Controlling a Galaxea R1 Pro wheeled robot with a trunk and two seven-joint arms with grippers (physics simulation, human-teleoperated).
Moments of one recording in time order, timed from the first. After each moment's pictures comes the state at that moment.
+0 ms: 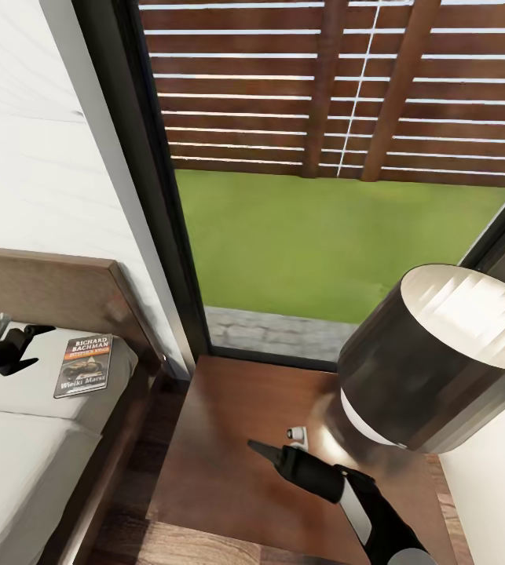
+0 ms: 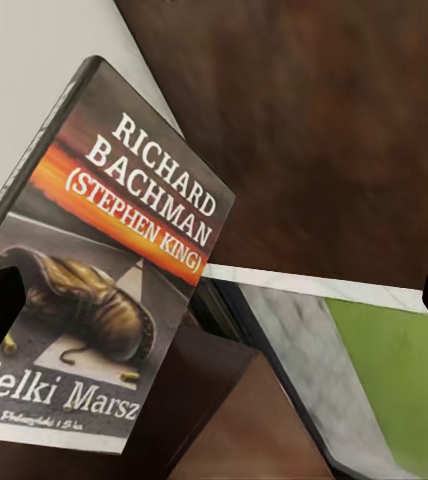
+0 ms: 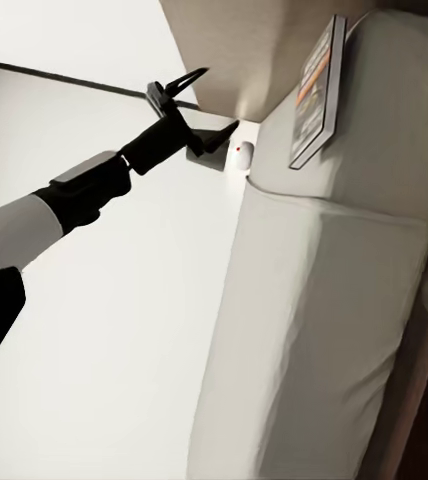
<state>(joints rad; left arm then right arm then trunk) -1.19 0.64 0.46 -0.15 0.43 0.78 -0.43 -0.47 0.09 -0.05 -0.65 -0.37 0.43 1.32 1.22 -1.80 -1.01</state>
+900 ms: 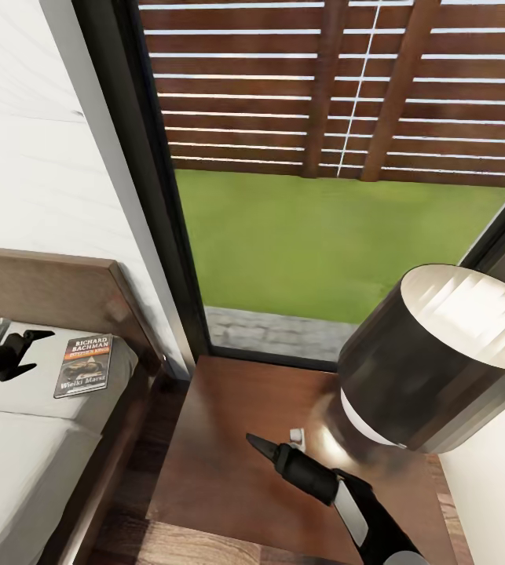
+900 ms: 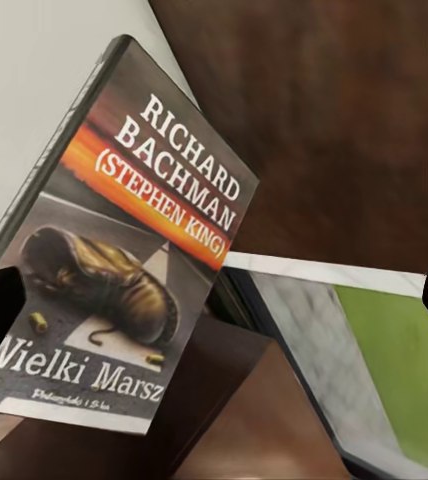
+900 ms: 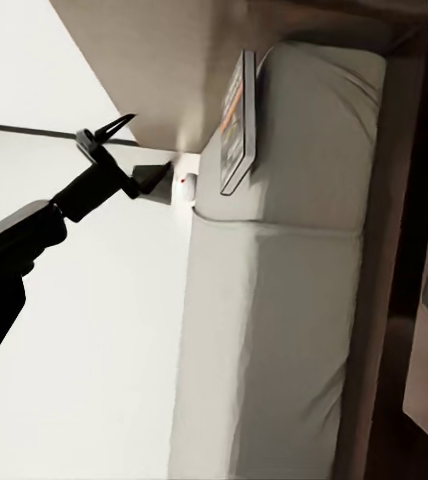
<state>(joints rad) -1.19 0.66 0.47 -0.12 0.40 0.78 -0.45 -0.47 0.12 -0.08 -0.61 -0.42 0.42 1.14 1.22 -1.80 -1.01</state>
